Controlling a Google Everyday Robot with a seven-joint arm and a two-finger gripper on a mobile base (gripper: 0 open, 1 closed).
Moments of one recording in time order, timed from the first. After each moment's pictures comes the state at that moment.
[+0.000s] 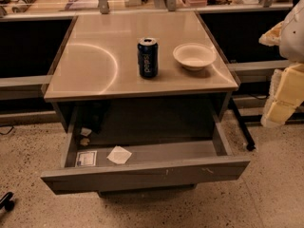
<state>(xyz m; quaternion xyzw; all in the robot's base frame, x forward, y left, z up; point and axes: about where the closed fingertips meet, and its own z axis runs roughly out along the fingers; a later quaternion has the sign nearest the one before) 0.438 -0.216 0.977 -0.60 0.78 -0.04 0.16</state>
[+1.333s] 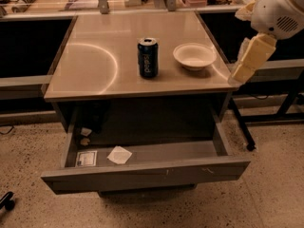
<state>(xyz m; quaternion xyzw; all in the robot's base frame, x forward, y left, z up) 0.539 -0.195 0.983 -0.60 0.75 0.00 0.27</state>
